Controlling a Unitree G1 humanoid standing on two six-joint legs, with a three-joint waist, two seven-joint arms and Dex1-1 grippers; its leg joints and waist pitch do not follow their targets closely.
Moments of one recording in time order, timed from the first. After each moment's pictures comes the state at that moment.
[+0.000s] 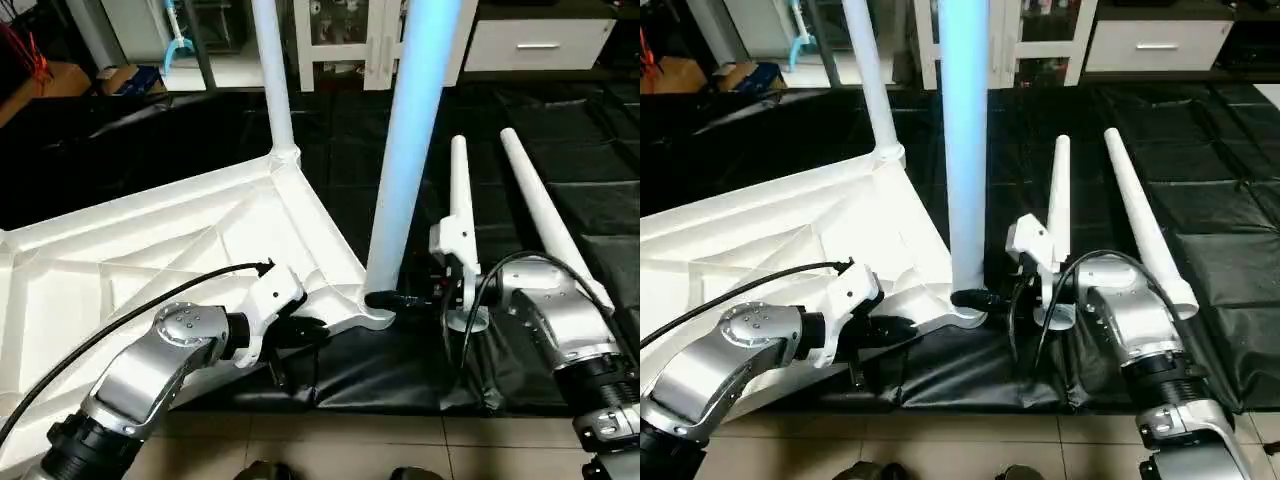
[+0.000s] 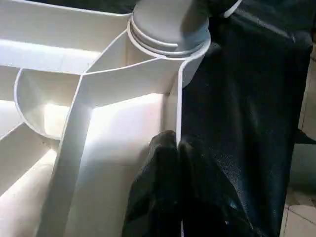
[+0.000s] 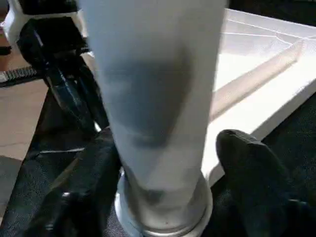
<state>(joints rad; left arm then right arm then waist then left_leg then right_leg) -0.28 0.49 -0.35 -0.15 -0.22 0.65 -0.85 -0.51 -0.44 0.16 0.42 0.23 0.10 1.24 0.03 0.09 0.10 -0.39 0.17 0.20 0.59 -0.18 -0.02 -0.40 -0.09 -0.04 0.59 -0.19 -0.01</state>
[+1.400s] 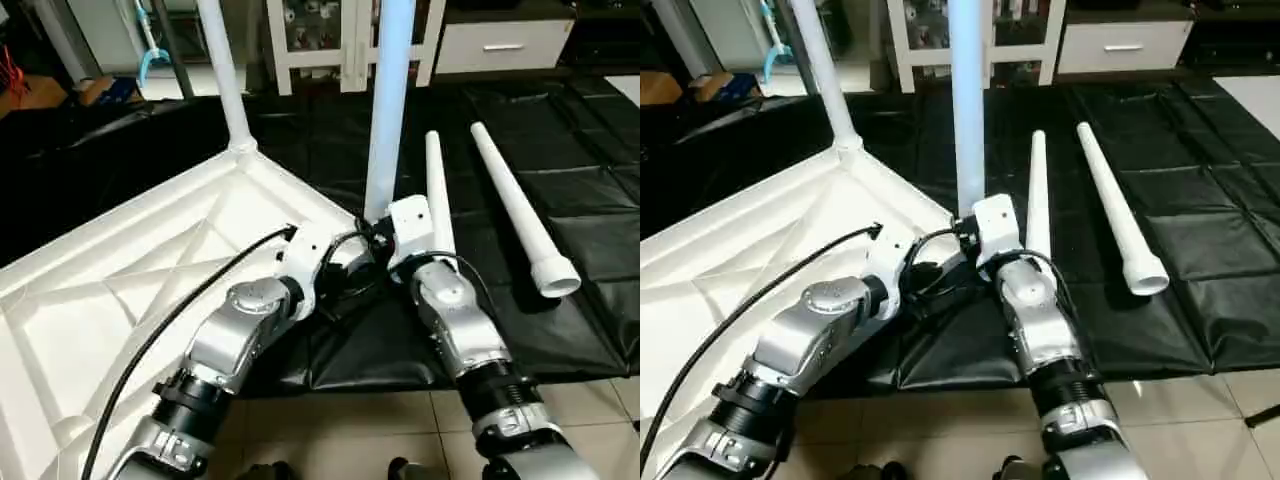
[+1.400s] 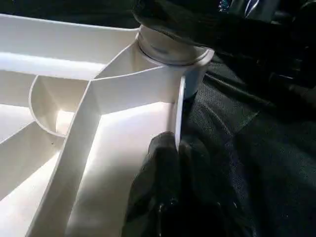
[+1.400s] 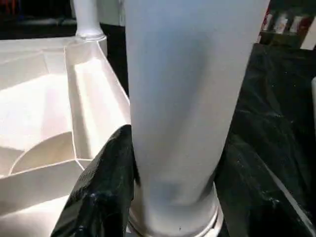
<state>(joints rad) -0.47 0.11 -0.26 0.21 -0.10 0.57 -0.41 -0.54 -0.02 0.04 0.59 0.01 -0.01 0.22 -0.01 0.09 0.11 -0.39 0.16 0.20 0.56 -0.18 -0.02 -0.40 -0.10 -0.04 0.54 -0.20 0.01</state>
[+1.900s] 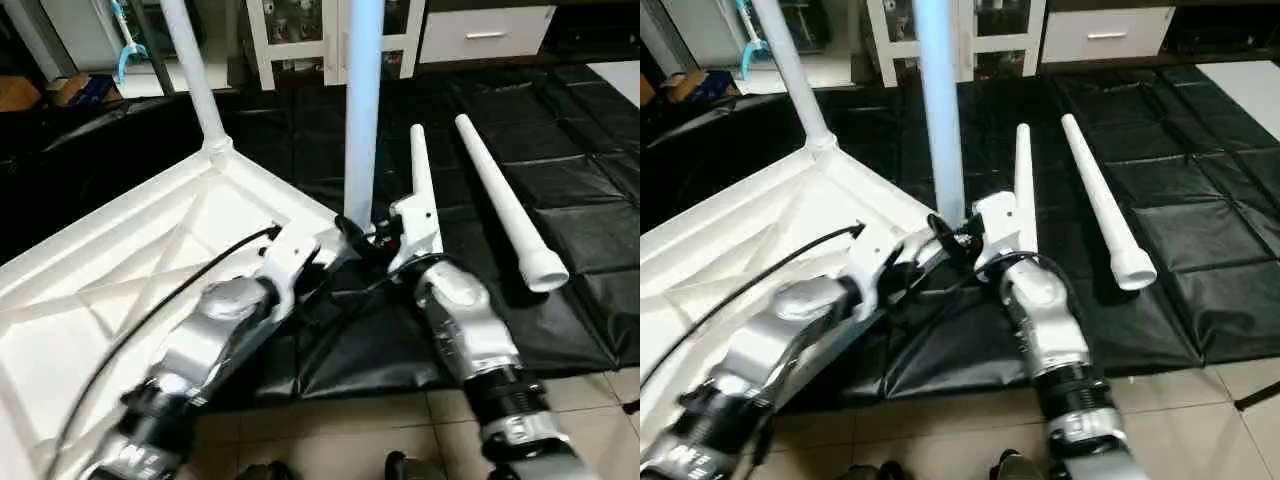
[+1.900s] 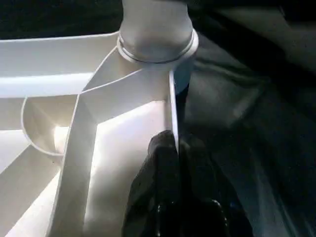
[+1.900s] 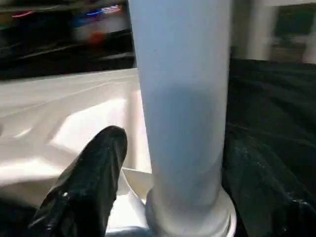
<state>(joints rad) -0.36 0.33 -0.30 0.00 -0.10 0.57 -0.59 -0.53 -0.14 0.08 0.47 0.18 0.01 0.67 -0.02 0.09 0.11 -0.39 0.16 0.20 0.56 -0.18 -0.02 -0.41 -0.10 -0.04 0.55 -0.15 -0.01</state>
